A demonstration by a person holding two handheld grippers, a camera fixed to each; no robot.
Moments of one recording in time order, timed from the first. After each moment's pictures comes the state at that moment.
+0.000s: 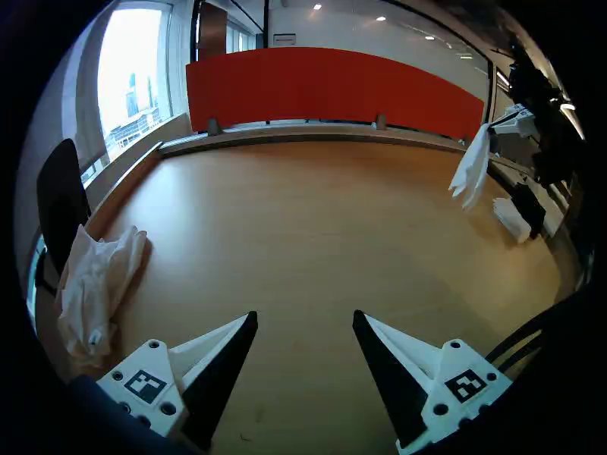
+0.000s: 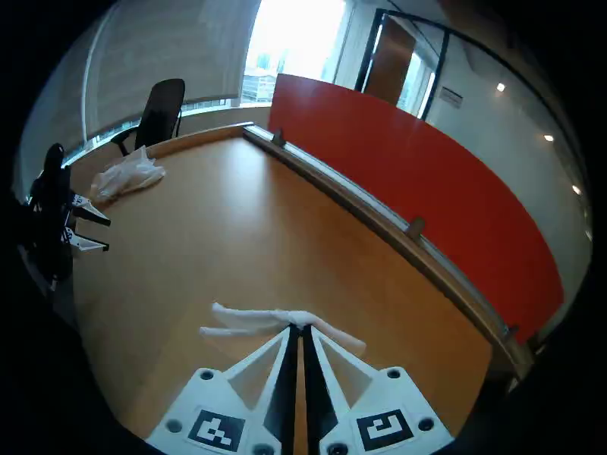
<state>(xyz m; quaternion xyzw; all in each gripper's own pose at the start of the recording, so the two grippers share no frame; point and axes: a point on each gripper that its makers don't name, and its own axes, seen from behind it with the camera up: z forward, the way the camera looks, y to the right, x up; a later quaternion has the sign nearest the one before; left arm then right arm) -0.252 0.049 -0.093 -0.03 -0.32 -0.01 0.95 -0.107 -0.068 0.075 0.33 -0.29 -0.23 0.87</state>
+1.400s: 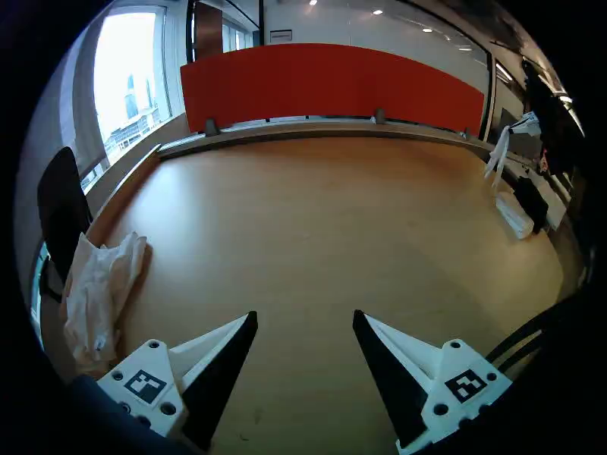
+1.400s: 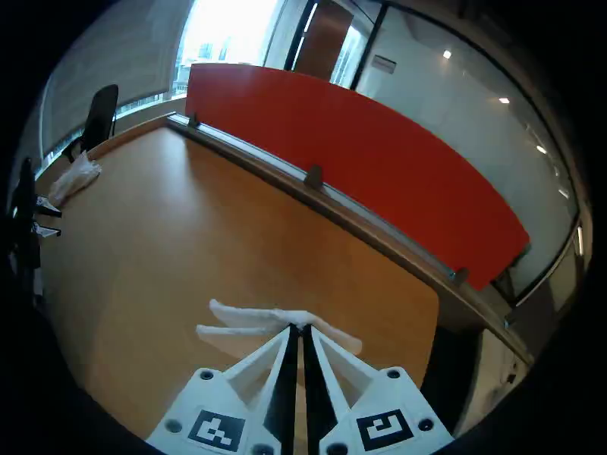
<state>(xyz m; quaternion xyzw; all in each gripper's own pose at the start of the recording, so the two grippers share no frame) -0.247 0.058 -0.087 -0.03 -0.33 0.01 0.94 -0.101 0.134 0.112 0.20 -0.33 -0.21 0.90</state>
